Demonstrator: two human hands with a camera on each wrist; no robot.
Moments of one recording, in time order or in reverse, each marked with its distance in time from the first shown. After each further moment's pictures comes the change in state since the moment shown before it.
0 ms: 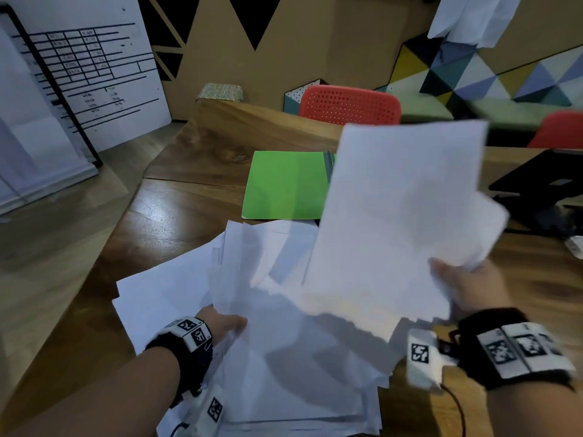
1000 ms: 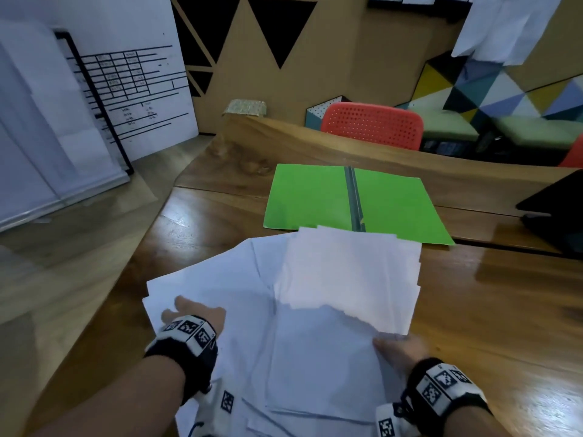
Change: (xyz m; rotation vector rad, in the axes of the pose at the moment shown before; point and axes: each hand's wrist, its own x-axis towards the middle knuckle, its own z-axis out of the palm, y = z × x) left_hand -0.025 0.005 -0.038 0.114 0.420 -0.279; right_hand -0.006 0.128 0.059 -0.303 -0.232 0.437
